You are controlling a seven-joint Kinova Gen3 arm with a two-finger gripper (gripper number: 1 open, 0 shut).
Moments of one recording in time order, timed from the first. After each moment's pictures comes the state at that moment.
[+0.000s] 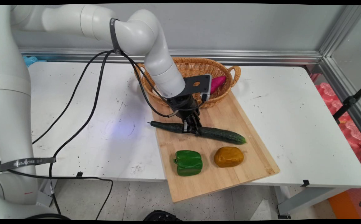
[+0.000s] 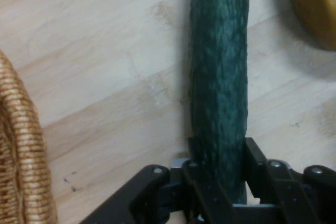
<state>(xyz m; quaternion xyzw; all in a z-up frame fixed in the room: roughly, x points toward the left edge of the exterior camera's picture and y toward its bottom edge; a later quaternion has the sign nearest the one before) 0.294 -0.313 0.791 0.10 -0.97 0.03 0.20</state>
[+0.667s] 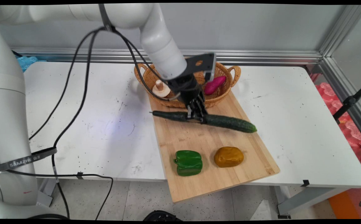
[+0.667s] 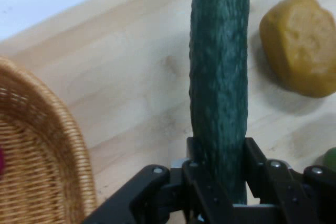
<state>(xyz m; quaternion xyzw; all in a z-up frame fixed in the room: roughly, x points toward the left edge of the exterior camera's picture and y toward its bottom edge) 0.295 -0.313 0.861 0.10 -0.97 0.04 0.22</state>
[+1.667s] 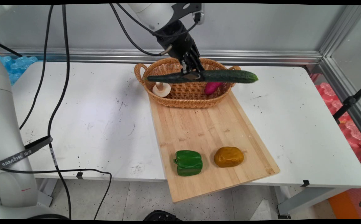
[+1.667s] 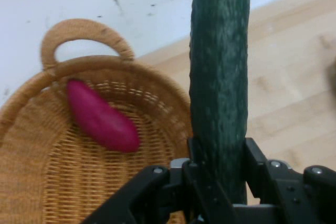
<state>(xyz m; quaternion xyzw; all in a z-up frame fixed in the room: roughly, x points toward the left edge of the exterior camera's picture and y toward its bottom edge) 0.347 -0.343 0.949 0.14 -0.95 0.11 0.25</state>
